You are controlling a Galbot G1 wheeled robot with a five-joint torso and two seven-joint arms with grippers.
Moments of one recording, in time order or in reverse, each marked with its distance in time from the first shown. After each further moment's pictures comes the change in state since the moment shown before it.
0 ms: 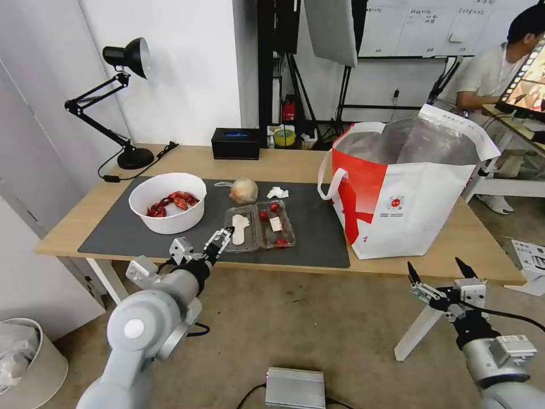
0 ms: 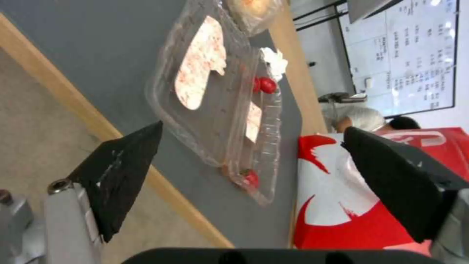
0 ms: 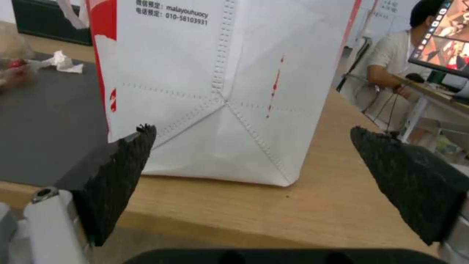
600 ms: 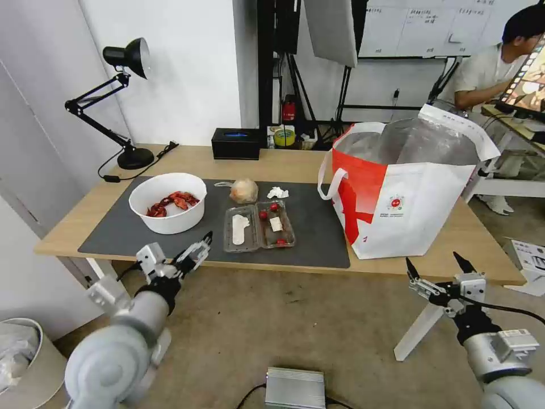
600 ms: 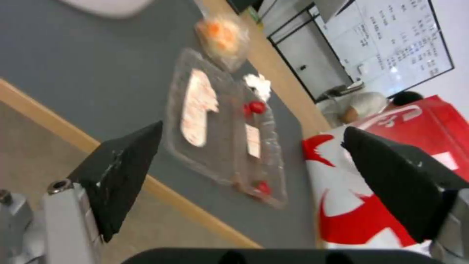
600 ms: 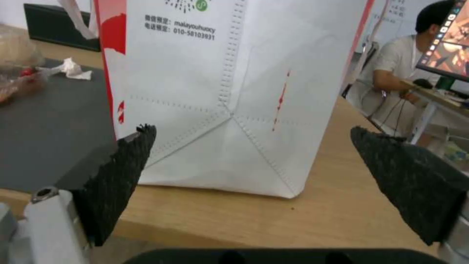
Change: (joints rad) left arm 0.132 0.182 -0.060 -0.126 0.126 0.029 0.168; right arm 0.003 -0.033 0.004 0.009 0.026 -0.002 -0.003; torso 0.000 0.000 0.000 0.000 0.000
